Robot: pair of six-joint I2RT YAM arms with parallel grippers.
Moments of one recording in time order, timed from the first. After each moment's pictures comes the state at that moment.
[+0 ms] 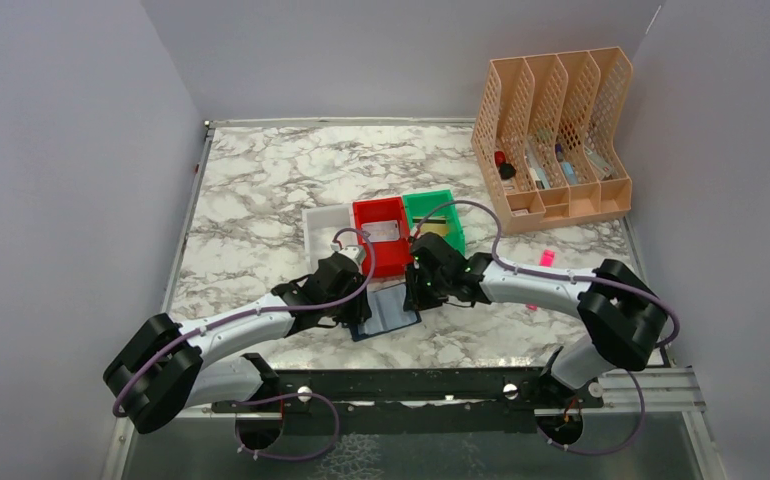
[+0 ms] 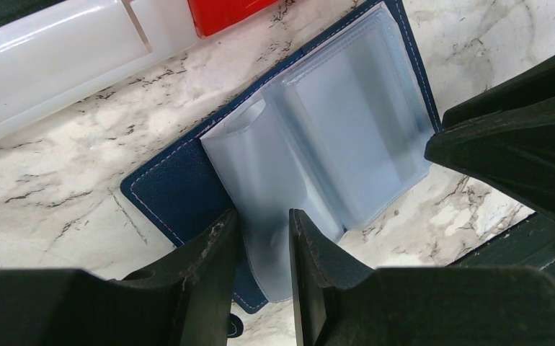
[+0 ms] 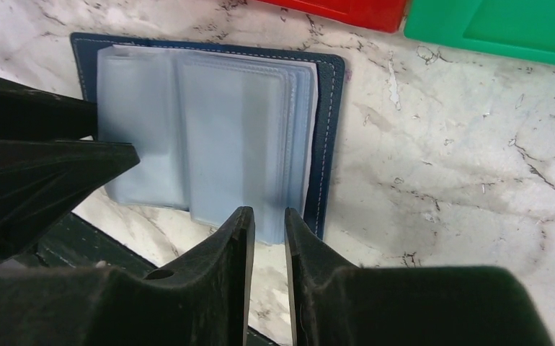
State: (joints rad) left arm -0.80 1.17 0.47 -0.18 0.03 -0.62; right arm 0.91 1.54 0.85 -0.28 -0.06 0.64
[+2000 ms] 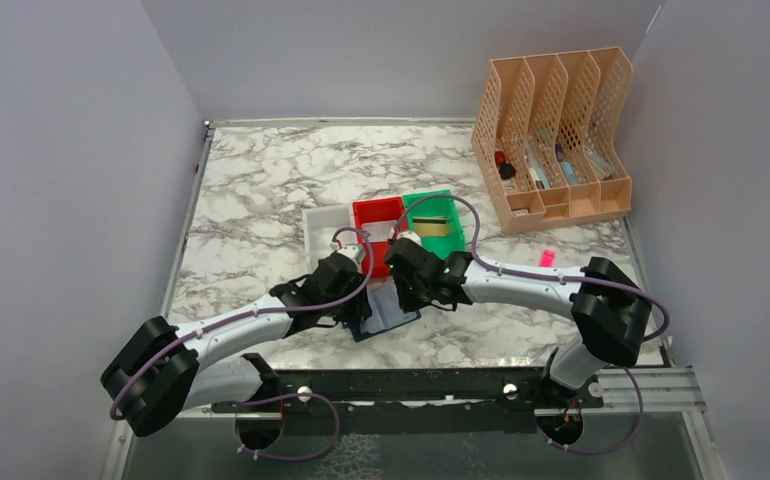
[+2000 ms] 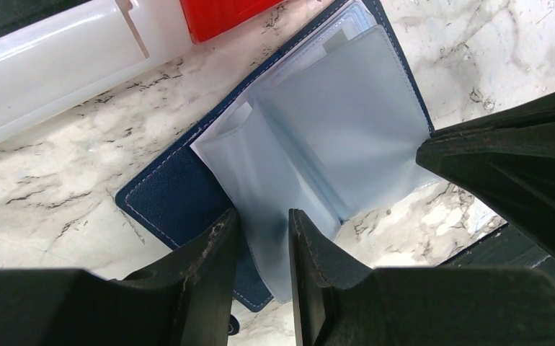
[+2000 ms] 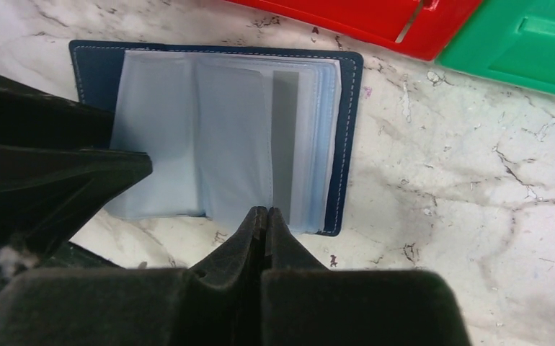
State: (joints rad) left arm -0.80 1.15 0.47 -0.18 0.03 -0.62; right arm 1.04 1.61 1.01 -0.45 0.15 0.60
